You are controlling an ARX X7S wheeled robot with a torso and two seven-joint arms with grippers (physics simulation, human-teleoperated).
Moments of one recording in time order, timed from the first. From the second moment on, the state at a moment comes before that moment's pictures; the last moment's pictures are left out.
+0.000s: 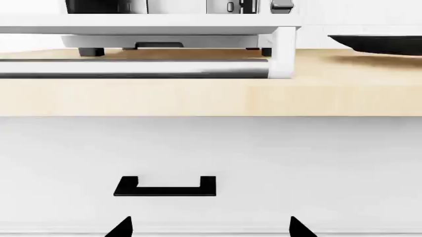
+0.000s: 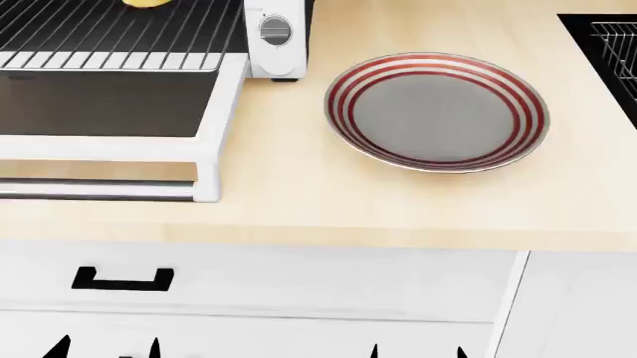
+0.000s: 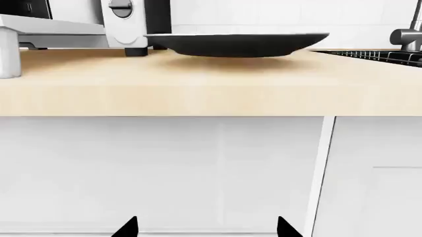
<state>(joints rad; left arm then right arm) 0.00 0.00 0.00 0.00 0.00 0.00 0.00 0.00 0.00 0.00 0.00 0.00 0.00 0.00</state>
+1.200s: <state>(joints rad) 0.08 -0.17 0.11 0.65 -0.02 -0.40 -0.09 -0.05 0.15 -0.10 -0.57 0.06 0.41 0.14</state>
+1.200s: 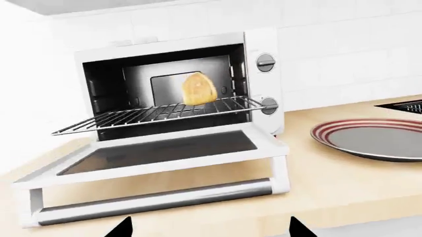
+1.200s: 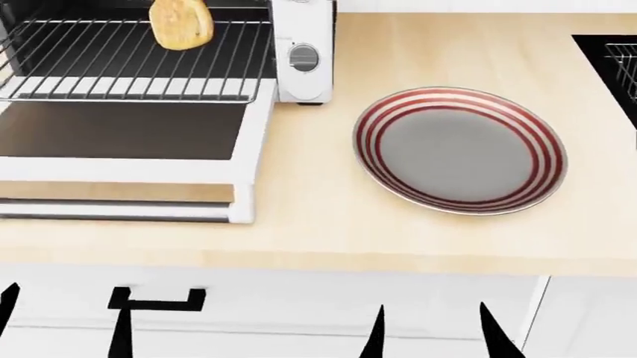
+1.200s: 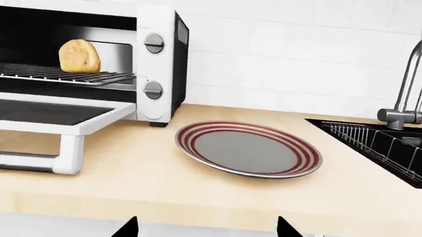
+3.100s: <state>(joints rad) -0.89 -0.69 0.12 1.02 -1.24 -1.13 -0.85 0.81 0.61 -0.20 -1.04 1.17 1.18 1.01</state>
